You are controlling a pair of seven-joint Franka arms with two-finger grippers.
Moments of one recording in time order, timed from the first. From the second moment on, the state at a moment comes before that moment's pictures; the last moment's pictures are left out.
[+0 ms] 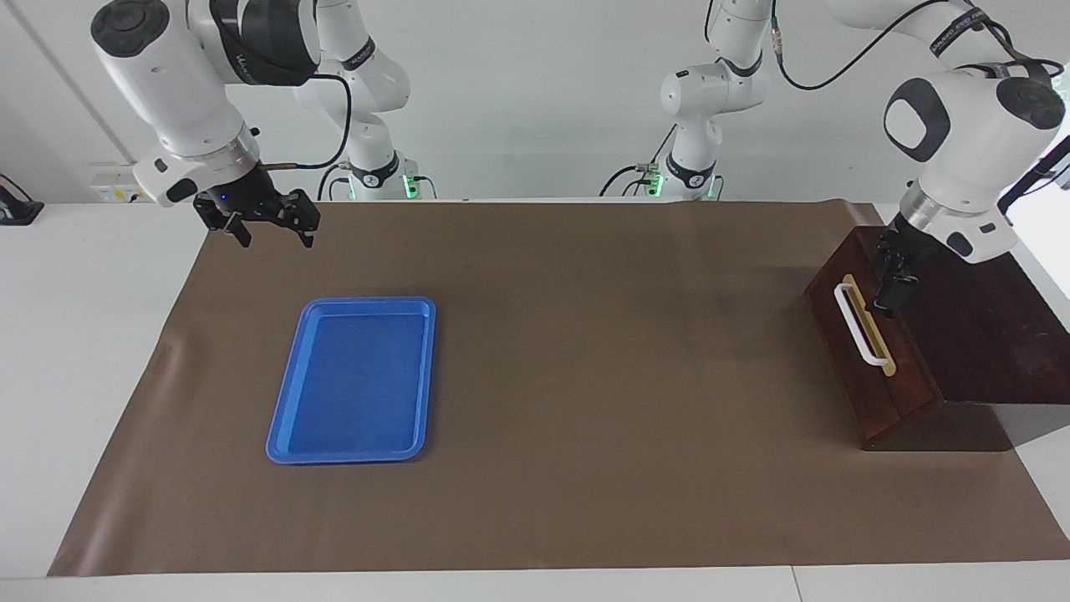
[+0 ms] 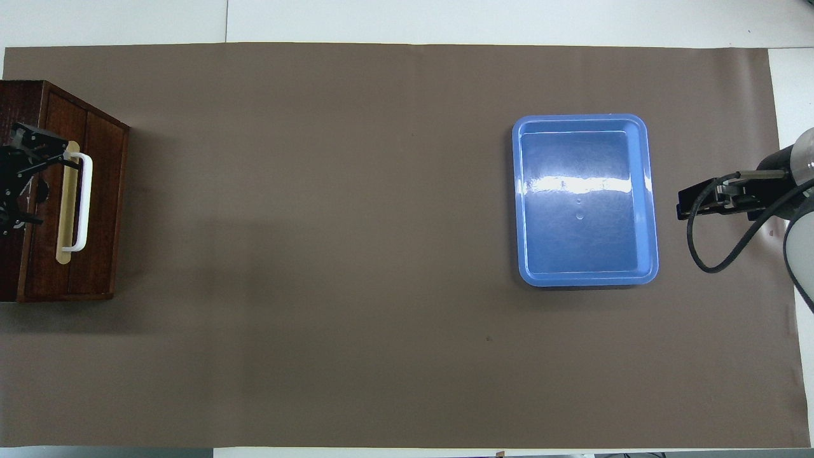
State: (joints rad) left arm 0.09 0.04 -0.04 -1.77 0.02 1.82 -0.88; right arm -0.01 -0.03 0.01 -1.71 0.00 1.60 0.04
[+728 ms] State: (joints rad) left arm 0.04 -0.02 -0.03 -1.71 0.01 1.58 -0.14; right arm -0.01 -0.03 0.01 -1.71 0.00 1.60 0.04
